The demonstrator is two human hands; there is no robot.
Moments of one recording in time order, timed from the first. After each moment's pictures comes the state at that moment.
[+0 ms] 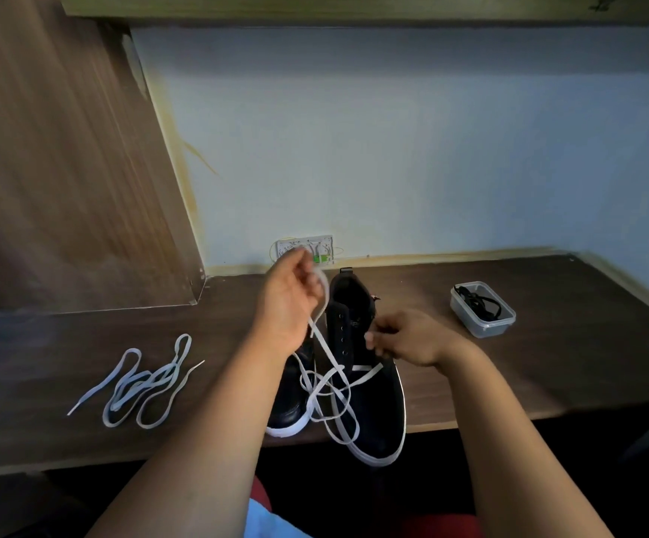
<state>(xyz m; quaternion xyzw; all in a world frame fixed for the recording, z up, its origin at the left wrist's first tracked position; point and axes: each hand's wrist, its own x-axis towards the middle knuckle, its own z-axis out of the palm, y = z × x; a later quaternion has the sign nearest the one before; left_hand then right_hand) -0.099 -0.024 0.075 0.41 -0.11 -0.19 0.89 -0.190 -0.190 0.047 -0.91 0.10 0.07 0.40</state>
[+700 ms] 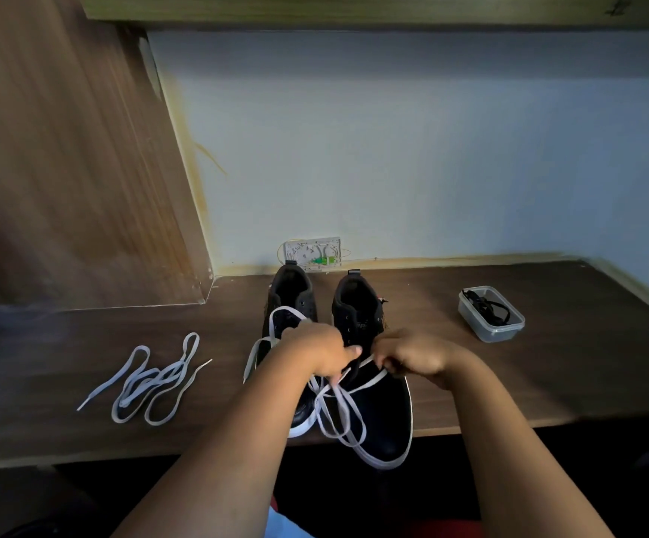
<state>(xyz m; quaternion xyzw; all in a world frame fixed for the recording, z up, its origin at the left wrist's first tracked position) -0.104 -0.031 0.047 0.92 -0.31 -0.24 -0.01 -0.183 -0.185 0.025 -0.82 0.13 0.14 0.54</state>
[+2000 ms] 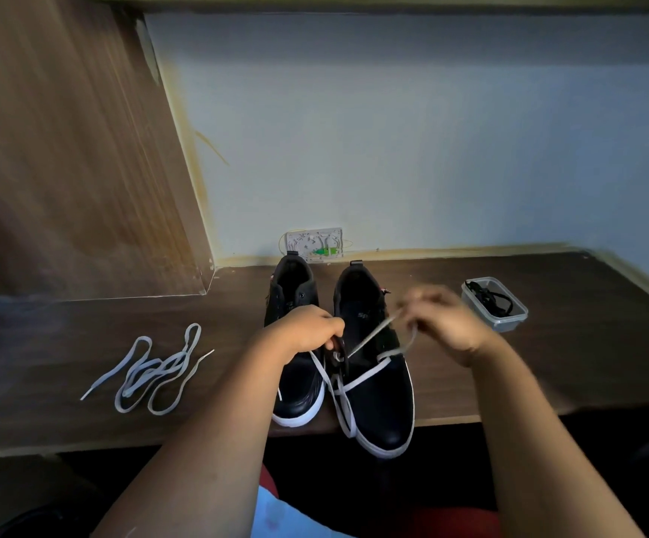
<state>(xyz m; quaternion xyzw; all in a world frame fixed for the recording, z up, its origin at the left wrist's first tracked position) -0.081 -0.017 0.030 0.87 -0.19 -0.28 0.35 -0.197 -0.200 0.049 -0.78 0.07 -0.07 0.62</state>
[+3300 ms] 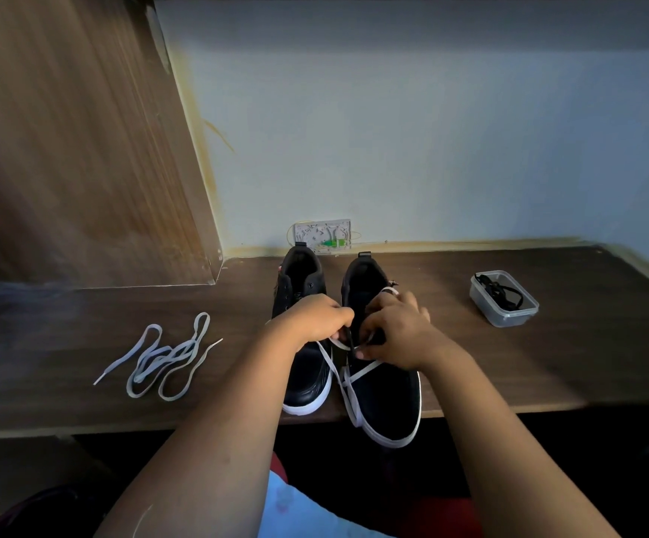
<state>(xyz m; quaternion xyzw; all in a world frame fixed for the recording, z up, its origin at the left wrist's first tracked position) -0.086 -0.017 0.038 0.88 -0.20 -0.27 0.33 -0.177 -0.156 0.026 -0.99 0.04 0.00 0.16</state>
